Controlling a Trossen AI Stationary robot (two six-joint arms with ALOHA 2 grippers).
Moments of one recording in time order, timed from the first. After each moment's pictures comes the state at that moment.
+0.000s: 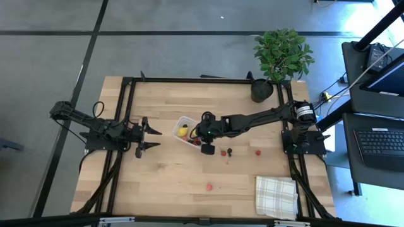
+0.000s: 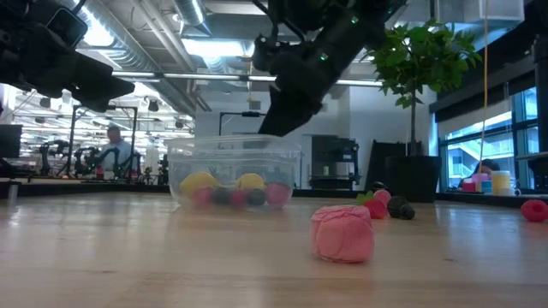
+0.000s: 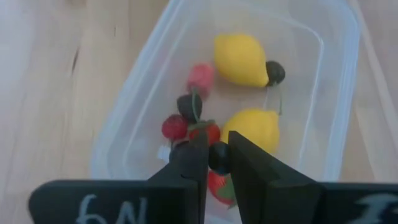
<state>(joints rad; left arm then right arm) -0.34 0.19 0.01 0.06 -0.32 -0.12 0.04 1.90 1.30 -0.27 0.12 0.05</state>
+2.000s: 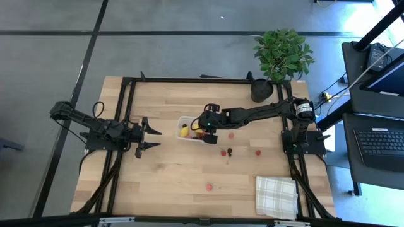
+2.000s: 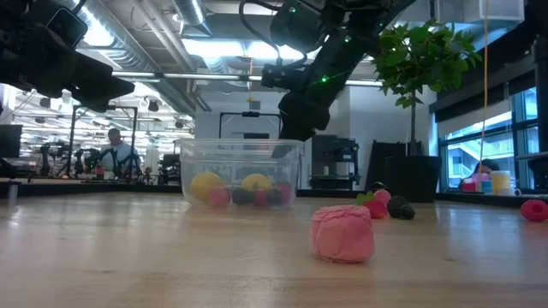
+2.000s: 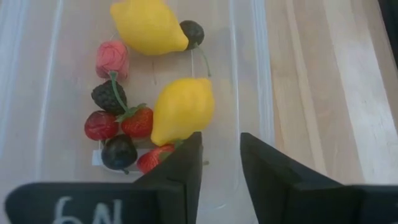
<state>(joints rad) -0.34 0.19 0.01 0.06 -0.32 -0.12 -0.04 1.90 1.29 -0.36 0.27 -0.08</state>
